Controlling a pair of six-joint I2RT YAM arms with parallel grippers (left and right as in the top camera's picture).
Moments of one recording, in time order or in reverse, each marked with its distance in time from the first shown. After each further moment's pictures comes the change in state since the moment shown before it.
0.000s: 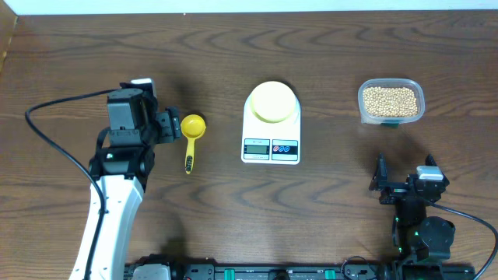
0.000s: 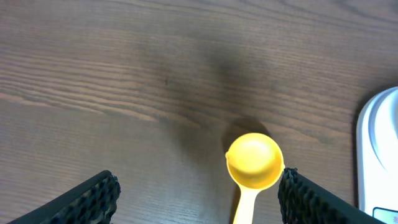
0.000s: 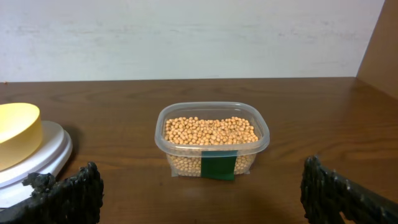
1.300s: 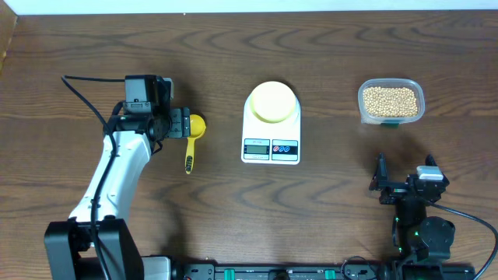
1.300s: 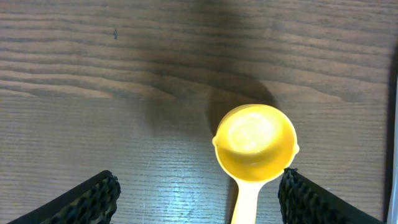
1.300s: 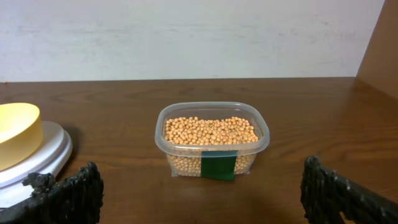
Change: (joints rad) left arm 0.000 0.312 0.108 -0.065 0.088 0.082; right arm 0.000 0.000 0.000 0.000 0.000 0.000
